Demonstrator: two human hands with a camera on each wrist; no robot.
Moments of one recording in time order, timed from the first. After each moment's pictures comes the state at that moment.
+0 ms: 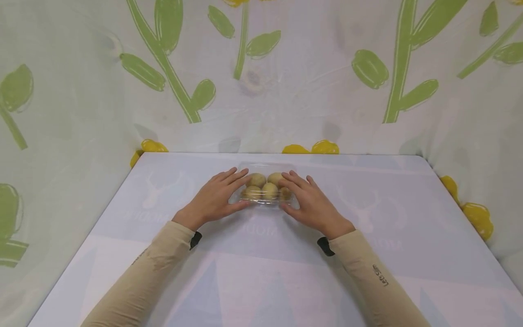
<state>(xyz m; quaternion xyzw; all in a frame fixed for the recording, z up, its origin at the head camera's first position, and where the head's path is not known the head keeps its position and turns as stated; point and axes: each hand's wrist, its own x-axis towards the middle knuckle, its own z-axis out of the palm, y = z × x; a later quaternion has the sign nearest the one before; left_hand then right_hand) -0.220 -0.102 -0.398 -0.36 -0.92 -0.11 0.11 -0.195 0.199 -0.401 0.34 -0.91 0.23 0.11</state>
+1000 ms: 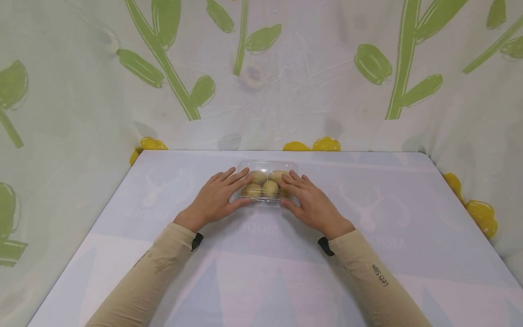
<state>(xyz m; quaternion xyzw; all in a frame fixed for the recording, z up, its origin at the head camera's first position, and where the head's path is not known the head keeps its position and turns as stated) -0.219 -0.100 -0.408 -0.34 -0.93 -0.13 0.12 -0.194 0.198 -0.406 0.32 -0.91 0.24 0.10</state>
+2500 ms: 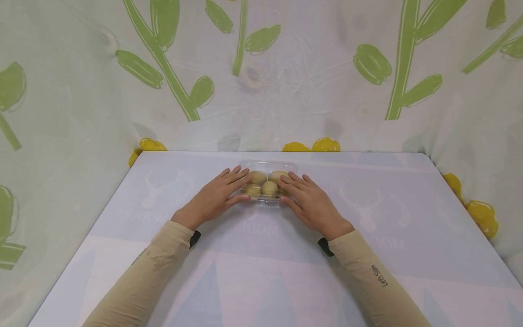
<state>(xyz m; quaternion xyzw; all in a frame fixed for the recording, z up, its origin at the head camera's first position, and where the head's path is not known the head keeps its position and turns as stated) -0.228 -0.105 -0.402 -0.39 -0.91 -0.15 0.08 -0.196 0.199 -0.410 0.33 -0.91 0.21 0.14</state>
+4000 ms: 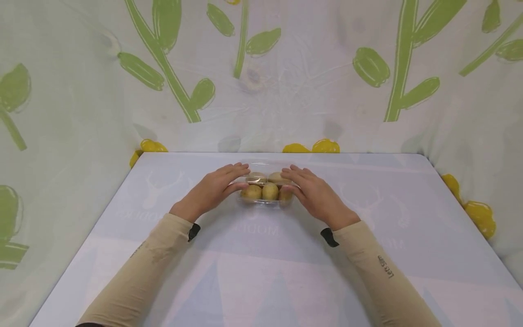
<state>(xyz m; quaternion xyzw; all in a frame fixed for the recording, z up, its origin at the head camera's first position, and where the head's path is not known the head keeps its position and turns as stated) -0.235 -0.108 -0.383 -0.40 -0.88 -0.22 0.12 -0.204 0.206 -0.382 0.32 -0.90 0.26 0.11</state>
